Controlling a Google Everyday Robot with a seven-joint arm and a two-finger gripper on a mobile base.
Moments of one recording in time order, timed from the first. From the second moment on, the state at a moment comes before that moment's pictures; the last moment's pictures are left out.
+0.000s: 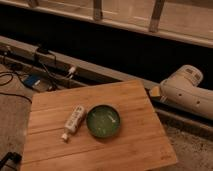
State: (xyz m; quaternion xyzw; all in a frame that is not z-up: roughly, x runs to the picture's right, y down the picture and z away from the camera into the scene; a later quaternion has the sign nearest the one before) arm 0.303 0.007 0.724 0.02 0.10 0.62 0.78
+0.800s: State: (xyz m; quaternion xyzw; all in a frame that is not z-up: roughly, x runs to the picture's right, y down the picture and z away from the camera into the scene) arm 0.301 0.006 0.720 0.02 0.09 0.61 0.79
